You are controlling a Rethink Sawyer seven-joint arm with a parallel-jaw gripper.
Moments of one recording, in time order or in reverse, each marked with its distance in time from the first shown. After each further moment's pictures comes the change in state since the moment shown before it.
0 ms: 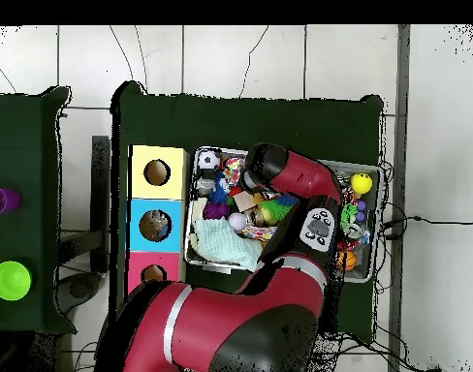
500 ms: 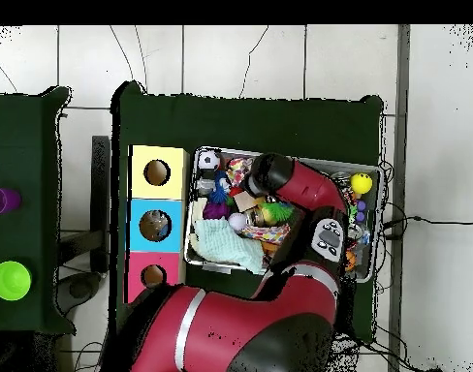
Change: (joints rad) arm -0.032 -0.055 0.053 0.108 -0.001 -0.139 0.000
